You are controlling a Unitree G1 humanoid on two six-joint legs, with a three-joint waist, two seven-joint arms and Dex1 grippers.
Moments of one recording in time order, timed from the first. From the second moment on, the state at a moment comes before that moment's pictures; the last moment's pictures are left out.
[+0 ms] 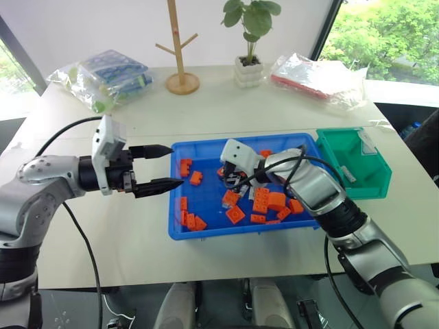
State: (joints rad) left arm -0.37 0.87 0.18 -0.32 -0.79 0.69 -1.06; right arm -0.81 -0.46 0.49 -0.04 0.08 0.84 0.79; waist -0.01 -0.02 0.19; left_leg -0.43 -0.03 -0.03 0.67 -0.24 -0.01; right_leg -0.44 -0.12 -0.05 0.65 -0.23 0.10
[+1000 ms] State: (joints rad) left arm -0.39 0.86 0.17 -0.31 -0.77 0.69 -1.07; right arm -0.86 -0.68 0.49 0.26 -0.08 -0.02 1.35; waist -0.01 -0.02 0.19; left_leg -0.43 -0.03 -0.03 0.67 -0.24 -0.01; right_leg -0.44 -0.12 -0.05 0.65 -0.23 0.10
